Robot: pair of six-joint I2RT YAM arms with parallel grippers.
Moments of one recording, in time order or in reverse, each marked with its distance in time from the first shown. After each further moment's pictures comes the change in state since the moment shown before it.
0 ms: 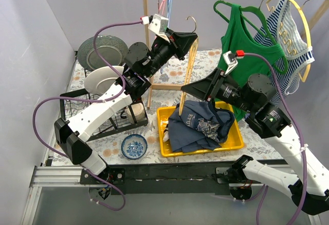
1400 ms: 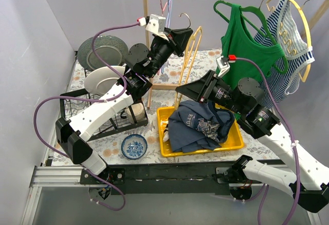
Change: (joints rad) left arm -0.008 0.008 -0.011 0.051 -0.134 0.052; right arm 0.051 0.010 -0.127 0.134 0.074 0.110
